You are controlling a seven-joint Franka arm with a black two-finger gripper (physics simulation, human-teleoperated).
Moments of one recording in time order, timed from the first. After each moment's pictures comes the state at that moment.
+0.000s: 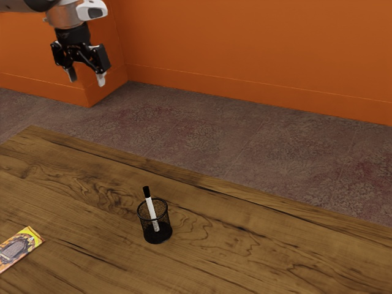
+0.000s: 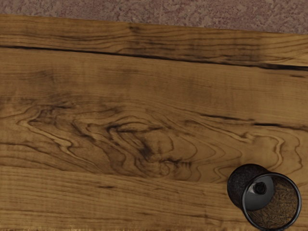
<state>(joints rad) -0.09 0.09 0.24 -1.39 0.00 1.50 0.08</state>
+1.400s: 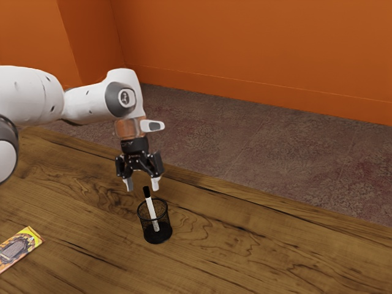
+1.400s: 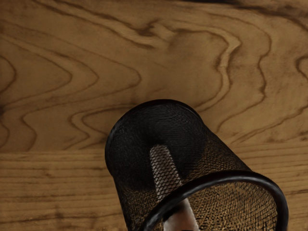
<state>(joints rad) -0.15 0.39 0.23 -1.73 -0.34 1.67 0.15</state>
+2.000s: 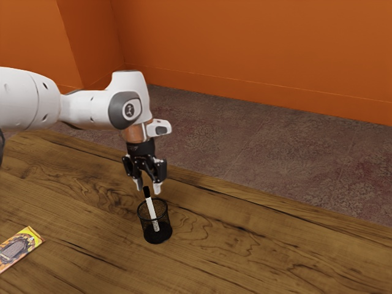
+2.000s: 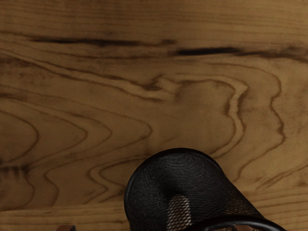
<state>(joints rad) -0.23 0.30 0.23 -1.87 -0.23 1.93 0.13</state>
